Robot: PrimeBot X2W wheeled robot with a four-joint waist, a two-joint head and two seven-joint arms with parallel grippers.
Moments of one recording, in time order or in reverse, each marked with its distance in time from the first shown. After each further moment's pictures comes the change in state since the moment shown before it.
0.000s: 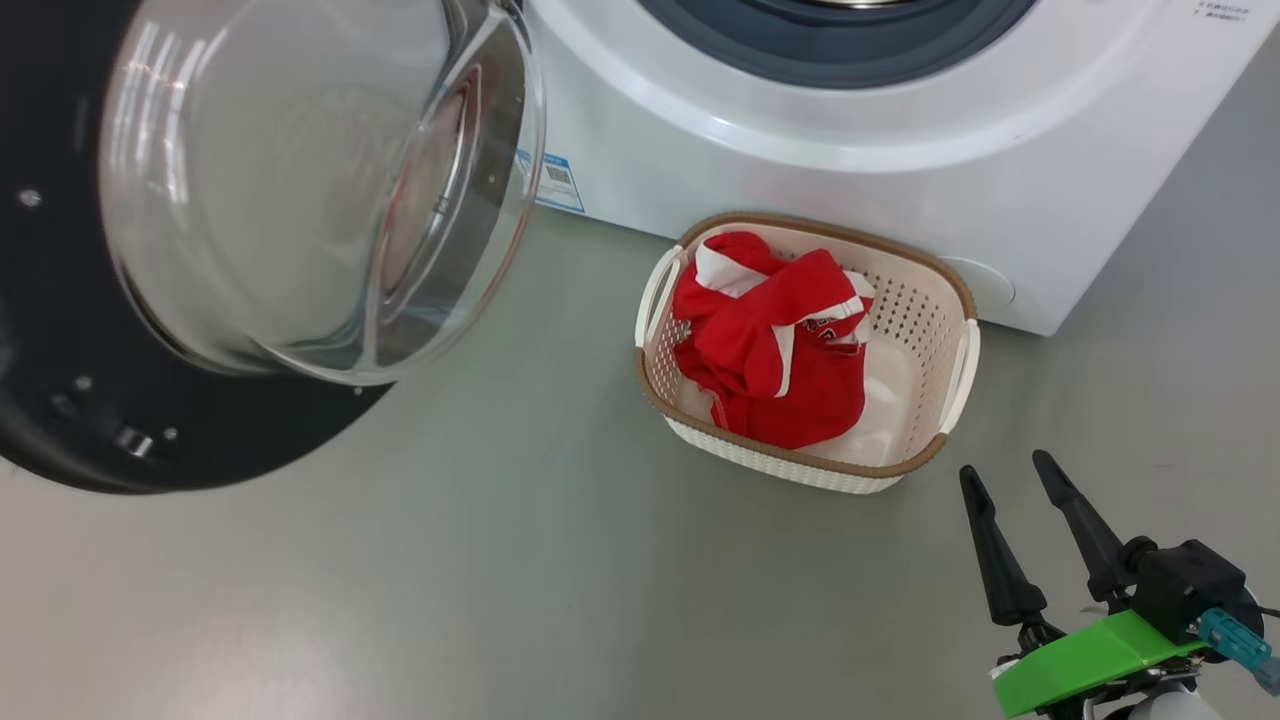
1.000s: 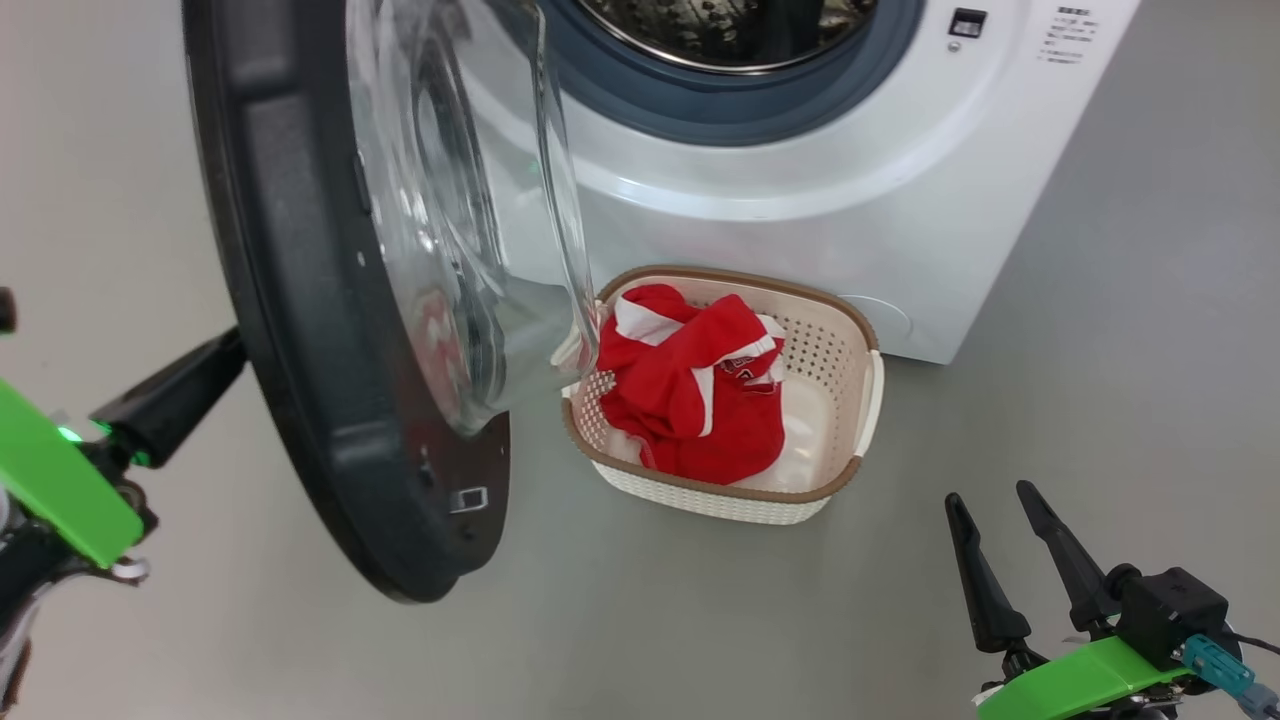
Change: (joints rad) left arm 0.153 0.036 -0.265 -0.555 -0.056 0.000 -0.011; right arm 0.040 0.043 -0.002 0.002 0.005 0.000 0.000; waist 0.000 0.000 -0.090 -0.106
